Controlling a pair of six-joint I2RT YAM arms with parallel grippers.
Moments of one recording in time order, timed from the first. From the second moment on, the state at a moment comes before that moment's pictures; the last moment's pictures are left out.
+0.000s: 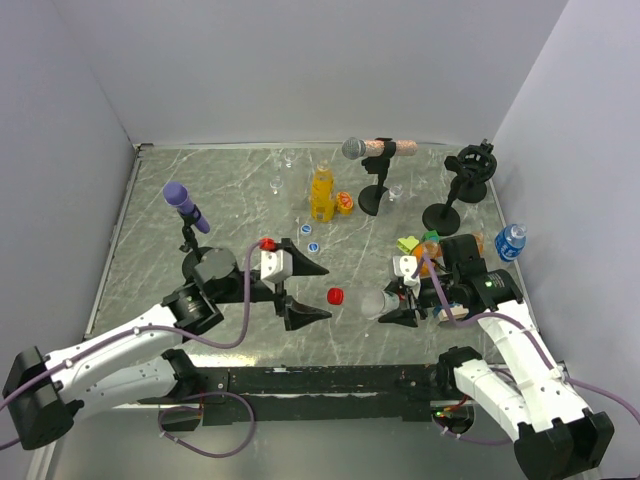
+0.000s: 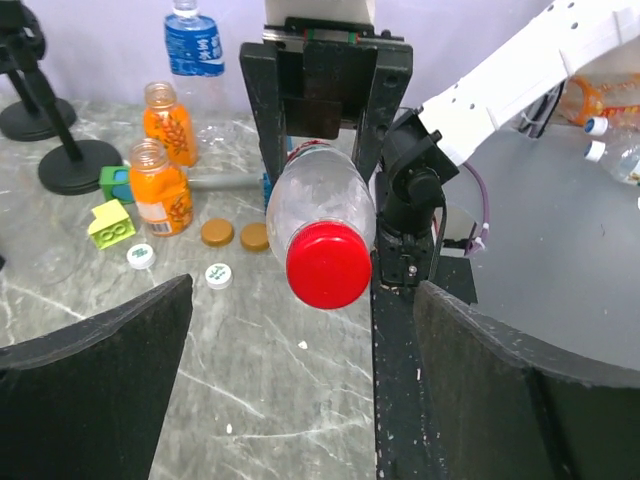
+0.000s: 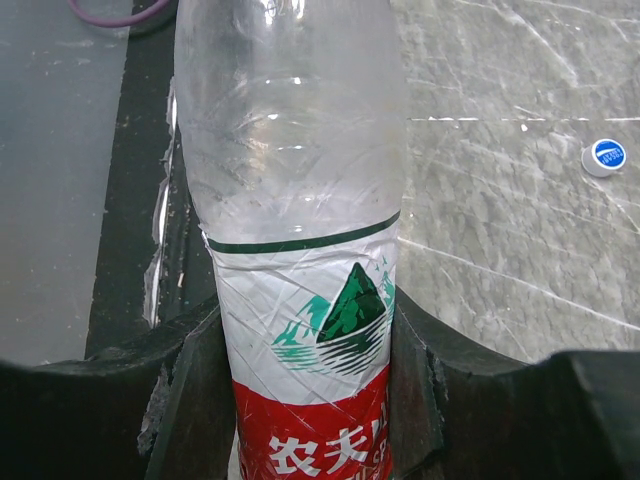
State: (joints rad) left arm -0.90 0.89 0.62 0.32 0.62 -0.07; right arm 0.25 0.81 0.78 -0.99 -1.08 -0.98
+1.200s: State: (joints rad) left arm -0.94 0.94 0.64 0.37 0.61 -0.10; right arm 0.25 0.83 0.78 -1.00 -1.09 -0.97
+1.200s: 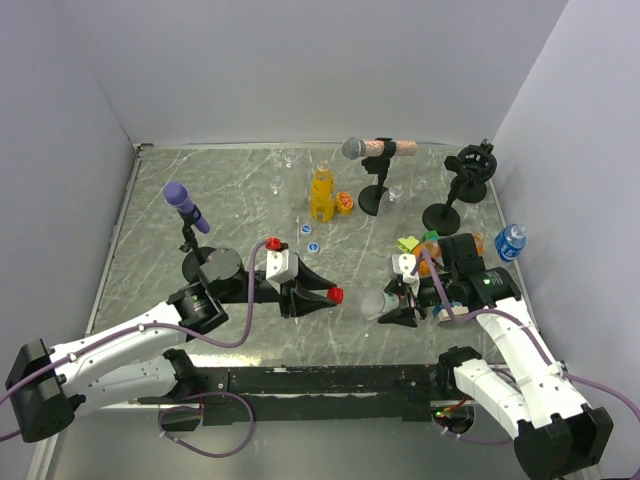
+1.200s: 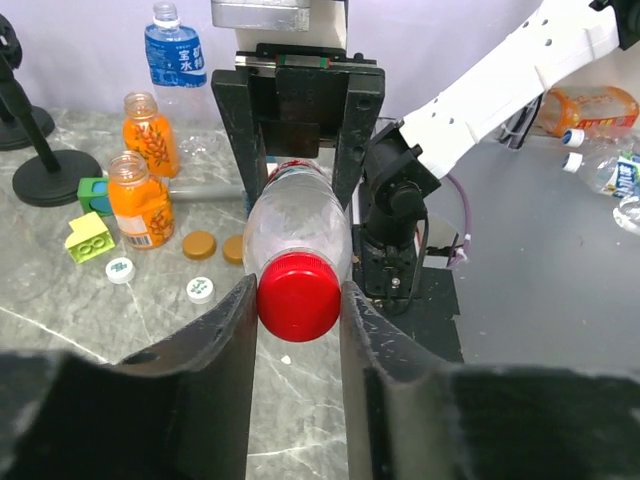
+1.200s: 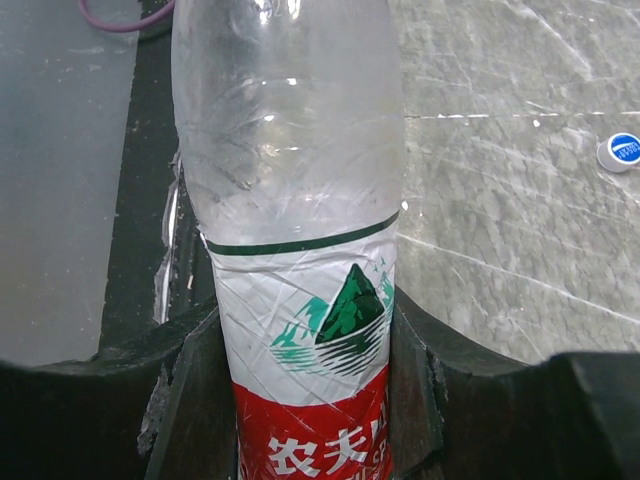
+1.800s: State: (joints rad) left arm -0.95 1.05 0.87 0.00 0.39 -0.59; right arm 0.24 0.84 0.78 -0.97 -1.04 -0.91
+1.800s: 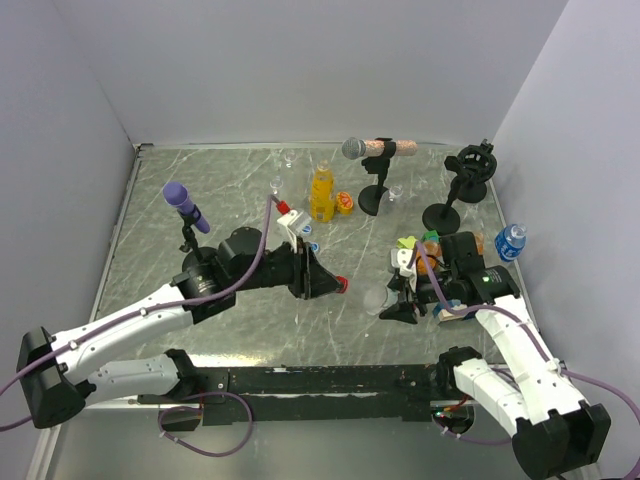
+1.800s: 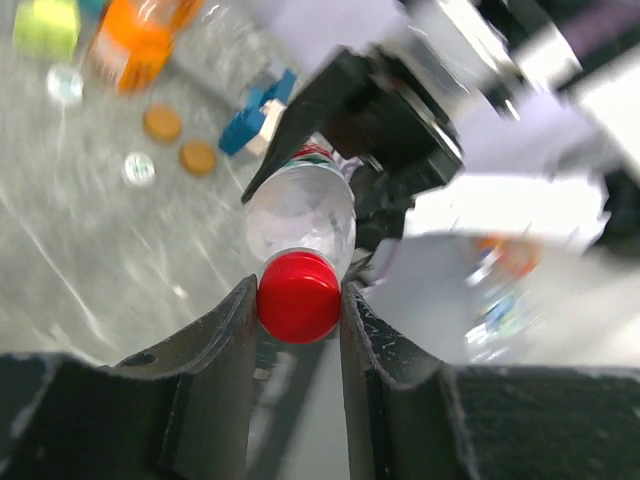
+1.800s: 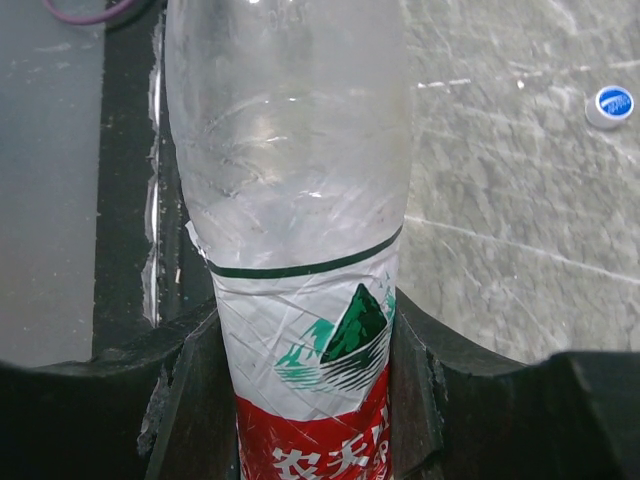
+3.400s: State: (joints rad) left arm -0.95 0.97 0.74 0.10 0.56 0.23; right arm 0.24 0.86 0.76 -0.92 -1.00 -0.90
